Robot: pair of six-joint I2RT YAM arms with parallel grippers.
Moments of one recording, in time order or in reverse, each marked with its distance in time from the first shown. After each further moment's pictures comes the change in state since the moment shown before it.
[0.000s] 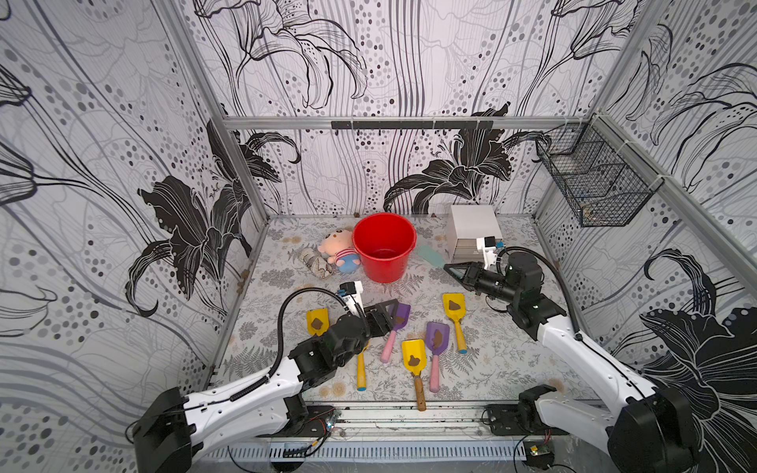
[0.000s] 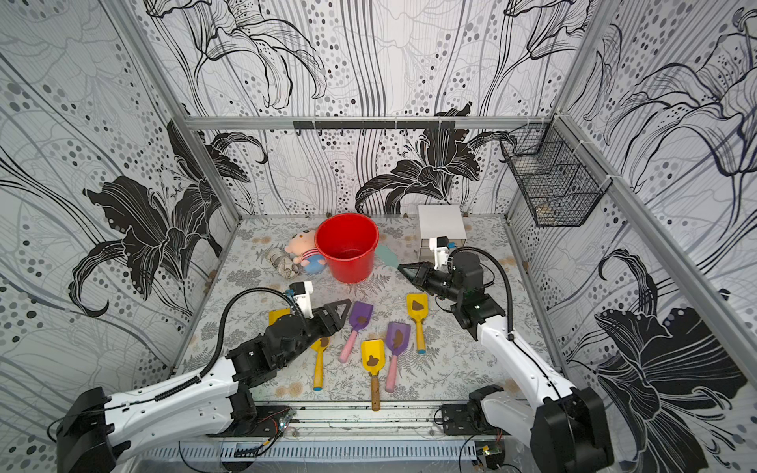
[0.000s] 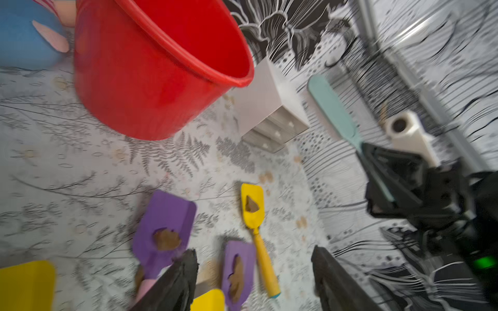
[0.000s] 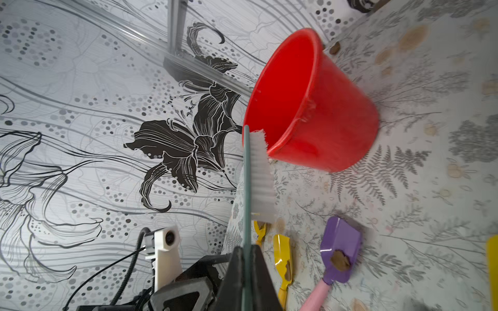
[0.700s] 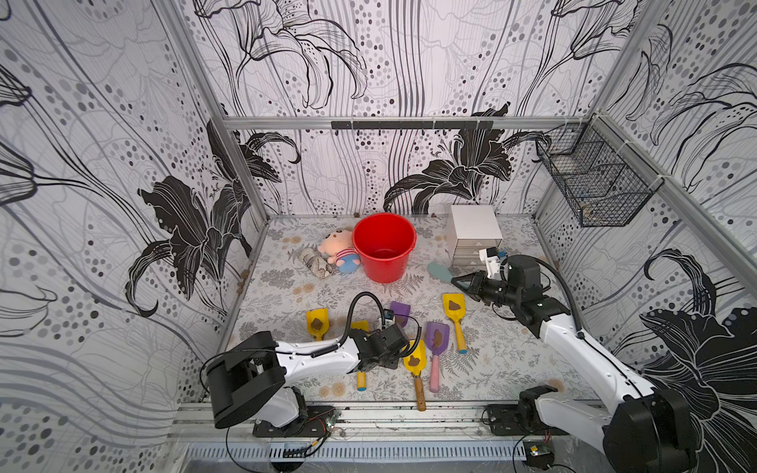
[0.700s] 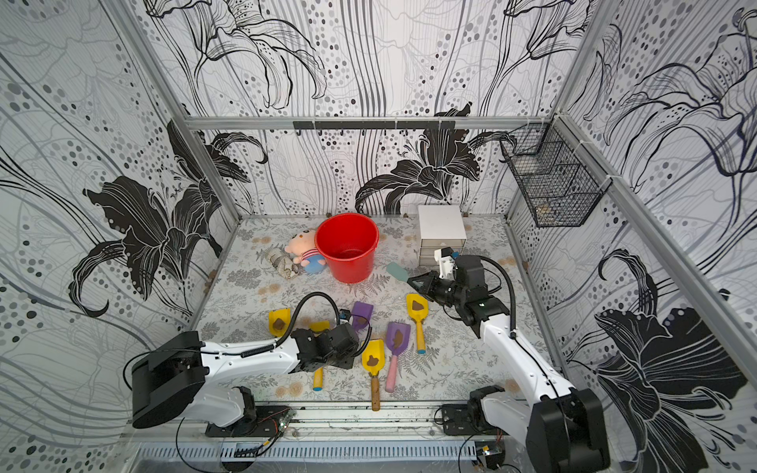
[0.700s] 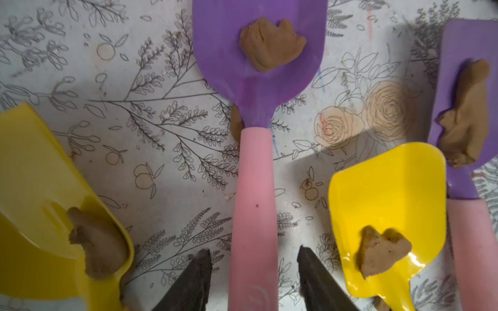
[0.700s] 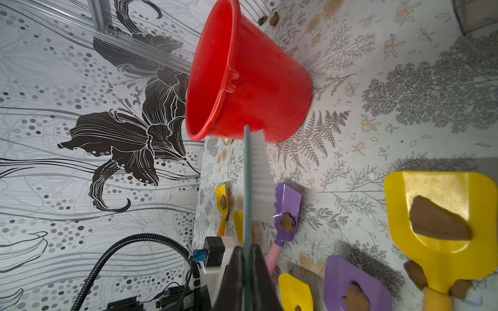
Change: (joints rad) left arm -0.096 0.512 0.171 -0.422 0.132 0.132; right arm -0.045 0.007 0.000 -0.243 -0.005 -0.130
